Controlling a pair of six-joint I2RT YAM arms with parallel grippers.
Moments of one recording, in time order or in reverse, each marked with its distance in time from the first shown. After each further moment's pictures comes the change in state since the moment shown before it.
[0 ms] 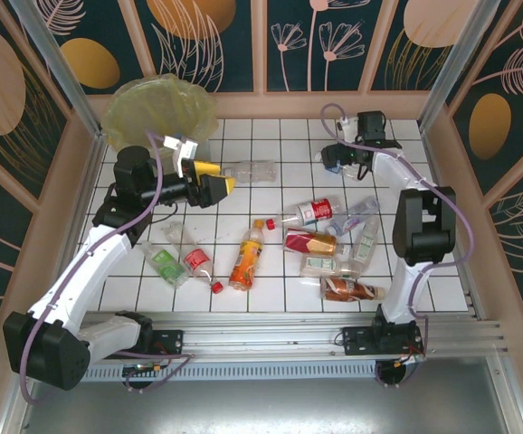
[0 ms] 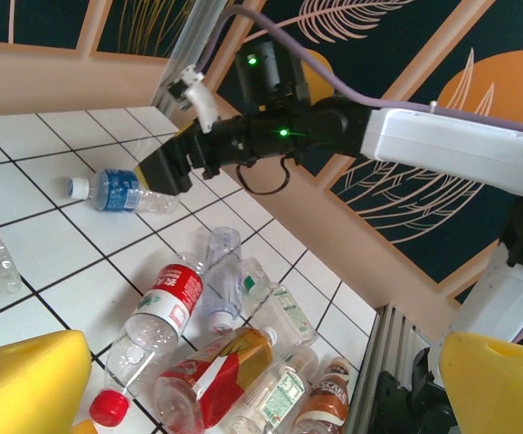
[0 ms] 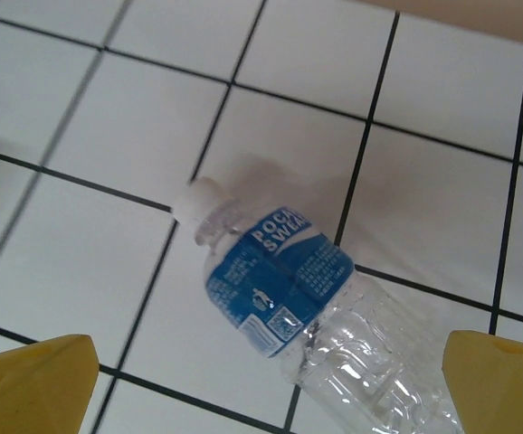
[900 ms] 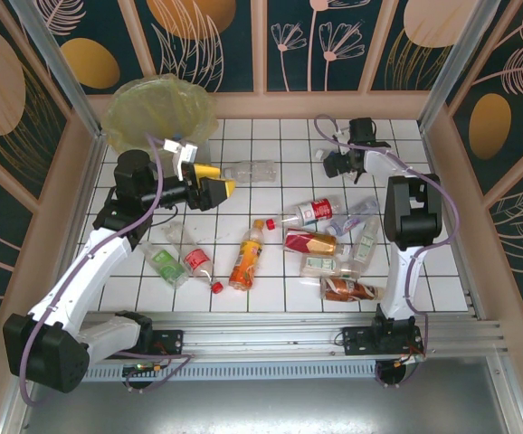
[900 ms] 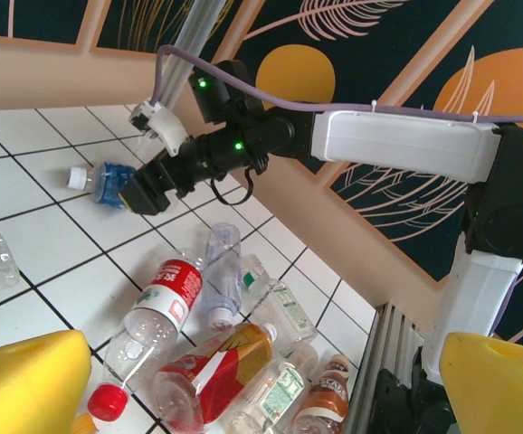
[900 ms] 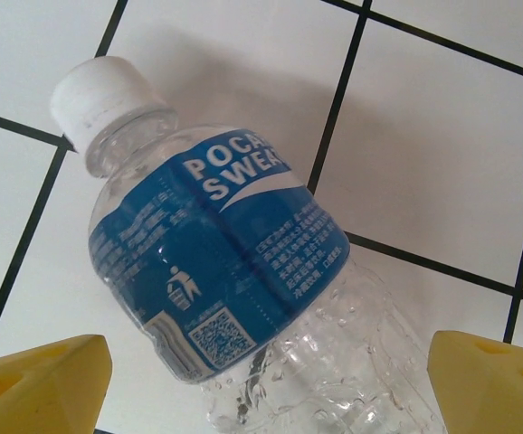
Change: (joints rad) left arm -0.002 -0.016 -0.034 0.022 -0.002 -0.007; right arm 0.002 0.163 0.071 -0.035 0.104 -0.068
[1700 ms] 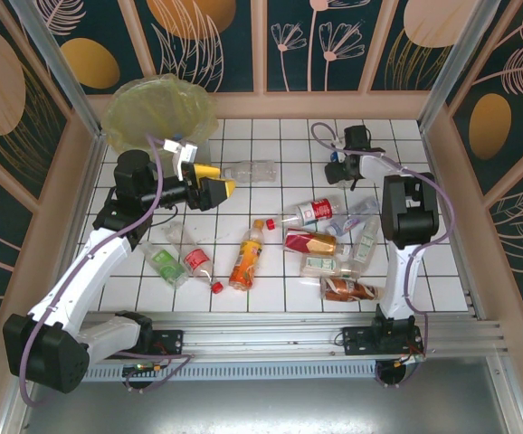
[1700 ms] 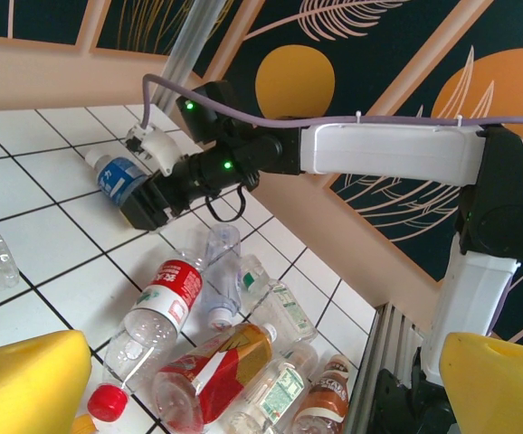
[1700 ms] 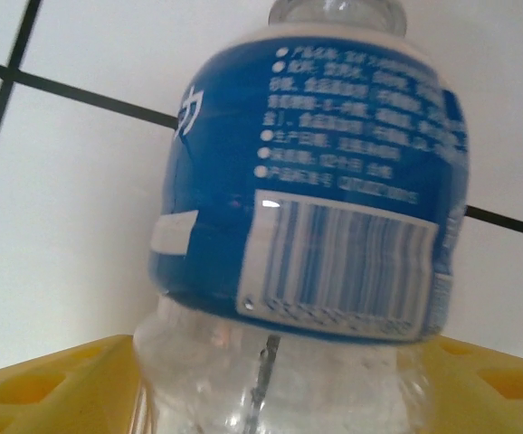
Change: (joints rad) left arm 0.000 -0.001 0.000 0.000 0.000 0.000; right arm 0.017 0.029 -0.051 0.019 0.057 0.047
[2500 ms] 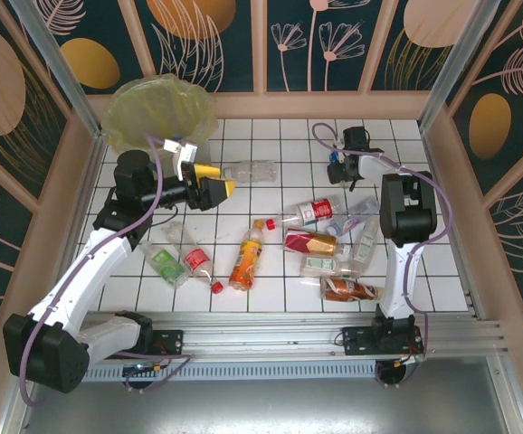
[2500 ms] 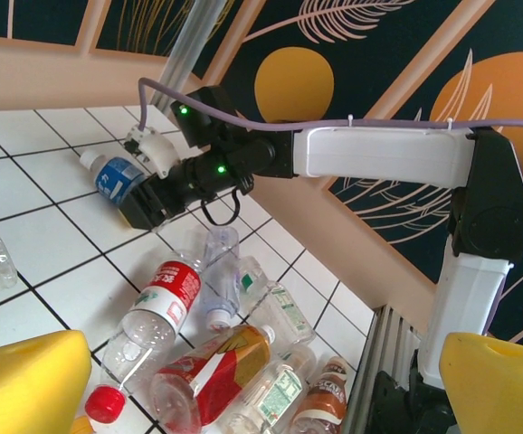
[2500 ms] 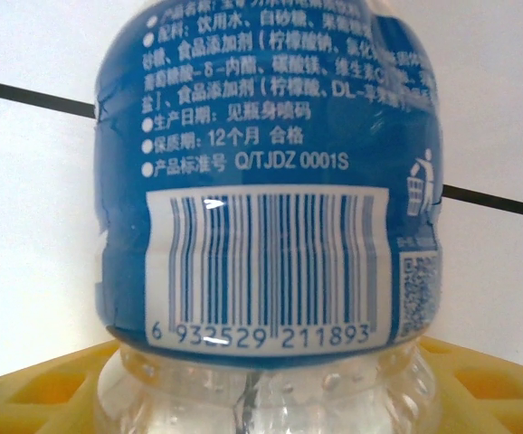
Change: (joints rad) left arm 0.000 0.000 -0.004 0.012 0.000 -0.014; right arm 0.000 0.013 0.009 0.001 0.029 0.064
